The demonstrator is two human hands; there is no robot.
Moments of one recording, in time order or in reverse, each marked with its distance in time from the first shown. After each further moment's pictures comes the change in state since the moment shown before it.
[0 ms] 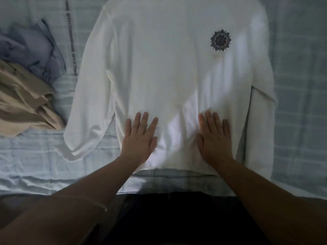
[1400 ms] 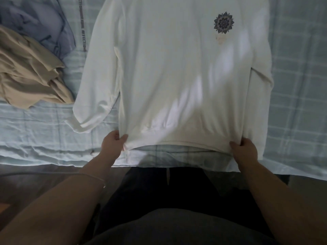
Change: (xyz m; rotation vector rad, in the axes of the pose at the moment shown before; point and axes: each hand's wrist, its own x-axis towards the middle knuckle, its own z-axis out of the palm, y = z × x) left_hand -0.110 -0.043 -0.004 -0.967 -0.153 -0.928; right_hand -0.105 0.052 -0.016 0.791 -0.154 0.962
